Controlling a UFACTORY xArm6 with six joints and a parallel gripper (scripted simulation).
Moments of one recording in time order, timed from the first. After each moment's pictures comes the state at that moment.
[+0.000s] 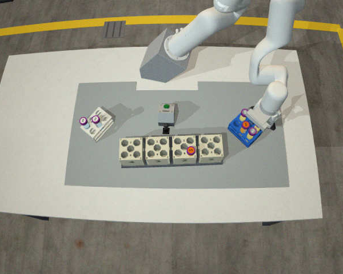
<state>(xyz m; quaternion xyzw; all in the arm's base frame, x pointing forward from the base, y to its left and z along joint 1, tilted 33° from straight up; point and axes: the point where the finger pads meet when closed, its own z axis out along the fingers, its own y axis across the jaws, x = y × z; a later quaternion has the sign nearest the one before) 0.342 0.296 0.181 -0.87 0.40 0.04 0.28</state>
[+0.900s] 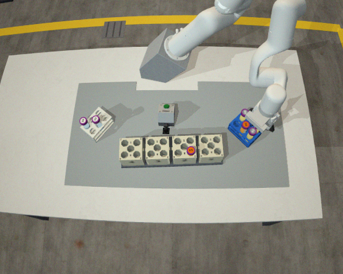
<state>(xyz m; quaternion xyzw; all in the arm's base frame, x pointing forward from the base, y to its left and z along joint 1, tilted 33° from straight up) 0.345 0.306 0.166 -0.87 0.40 0.04 0.28</state>
